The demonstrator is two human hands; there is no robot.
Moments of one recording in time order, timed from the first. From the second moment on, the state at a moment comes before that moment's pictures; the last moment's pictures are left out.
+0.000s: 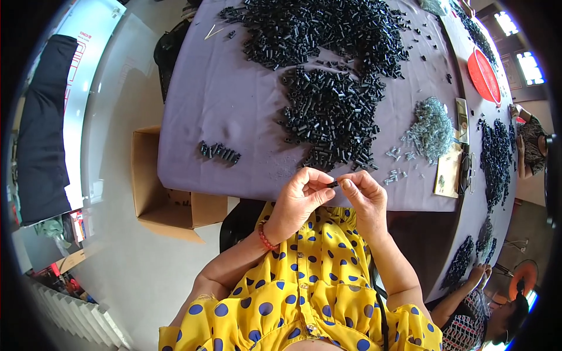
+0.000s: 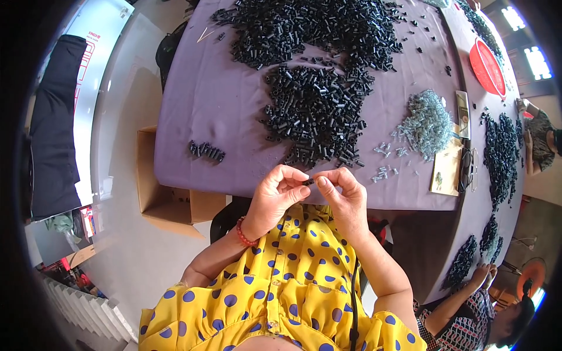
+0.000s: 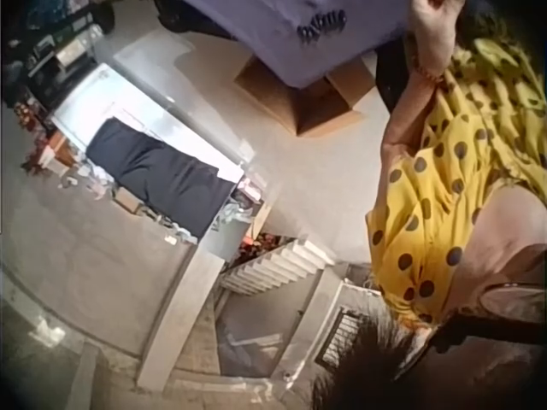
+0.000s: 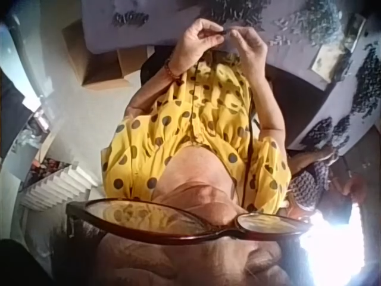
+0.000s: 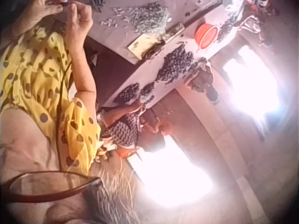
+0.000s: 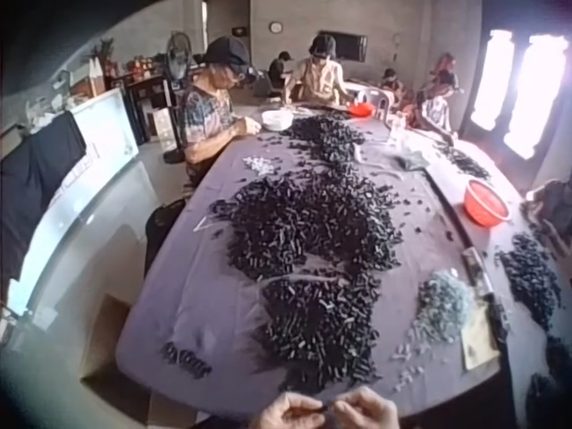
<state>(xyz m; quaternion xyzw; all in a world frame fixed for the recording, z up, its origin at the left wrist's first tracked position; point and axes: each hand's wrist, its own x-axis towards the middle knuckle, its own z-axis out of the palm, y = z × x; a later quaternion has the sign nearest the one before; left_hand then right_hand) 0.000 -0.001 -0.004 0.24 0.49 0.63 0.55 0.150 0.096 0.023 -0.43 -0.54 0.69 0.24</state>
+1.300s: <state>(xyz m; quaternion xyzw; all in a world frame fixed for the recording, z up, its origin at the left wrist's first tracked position) -0.029 -0.024 -0.004 0.13 0.49 0.60 0.62 0.131 0.126 -0.006 -0.26 -0.93 0.12 0.23</state>
